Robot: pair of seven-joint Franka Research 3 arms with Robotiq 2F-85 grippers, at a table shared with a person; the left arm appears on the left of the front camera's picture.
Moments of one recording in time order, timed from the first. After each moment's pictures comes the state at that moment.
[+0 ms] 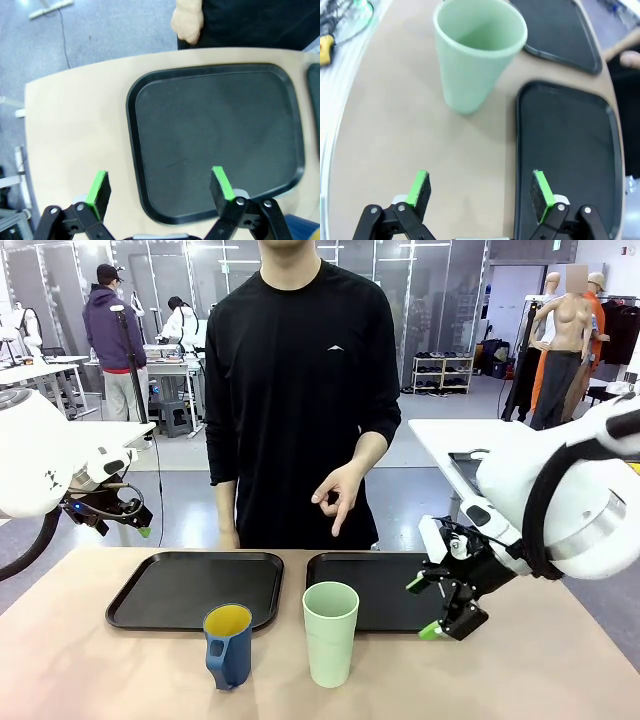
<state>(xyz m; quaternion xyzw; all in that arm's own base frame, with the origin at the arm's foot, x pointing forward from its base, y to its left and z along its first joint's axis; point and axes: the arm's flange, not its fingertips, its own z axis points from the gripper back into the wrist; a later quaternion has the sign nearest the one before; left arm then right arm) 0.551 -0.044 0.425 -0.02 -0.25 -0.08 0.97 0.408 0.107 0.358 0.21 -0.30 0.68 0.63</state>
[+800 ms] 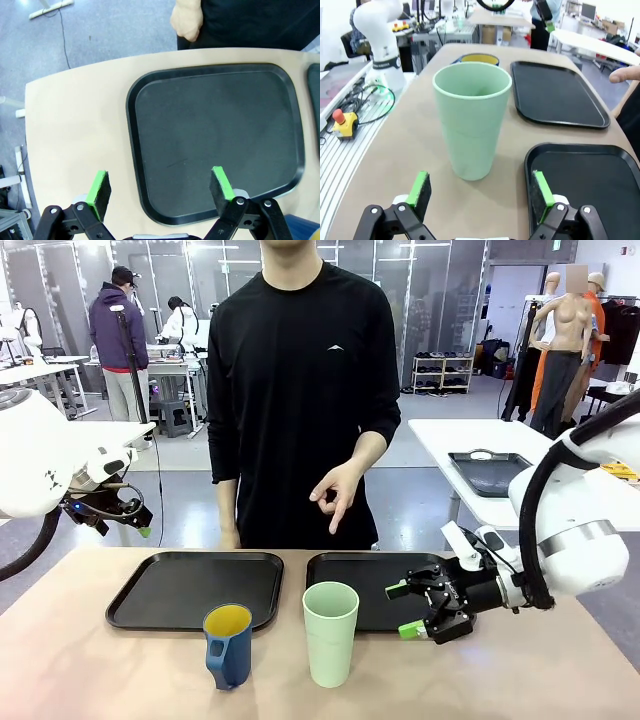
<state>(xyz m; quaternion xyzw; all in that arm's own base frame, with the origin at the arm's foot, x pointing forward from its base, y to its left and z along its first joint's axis) 0.551 -0.044 0.425 -0.02 -0.25 -0.08 0.97 0.441 0.093 0.285 0.44 -0.40 0.58 0.55</state>
